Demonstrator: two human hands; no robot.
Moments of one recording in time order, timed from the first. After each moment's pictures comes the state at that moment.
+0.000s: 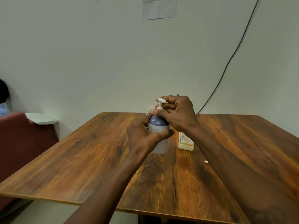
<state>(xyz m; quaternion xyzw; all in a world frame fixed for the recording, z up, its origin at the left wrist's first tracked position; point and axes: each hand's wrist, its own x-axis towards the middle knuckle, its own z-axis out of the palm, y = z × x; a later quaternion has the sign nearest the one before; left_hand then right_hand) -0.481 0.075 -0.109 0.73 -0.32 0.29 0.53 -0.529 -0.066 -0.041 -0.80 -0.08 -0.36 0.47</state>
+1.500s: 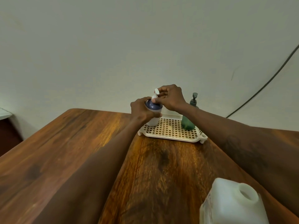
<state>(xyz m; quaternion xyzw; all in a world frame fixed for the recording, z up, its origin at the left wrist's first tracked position) -0.059 -0.101 -0.146 0.86 -0.21 0.13 0.45 -0.106 -0.246 -0.086 -0.89 0.00 -0.25 0.38</state>
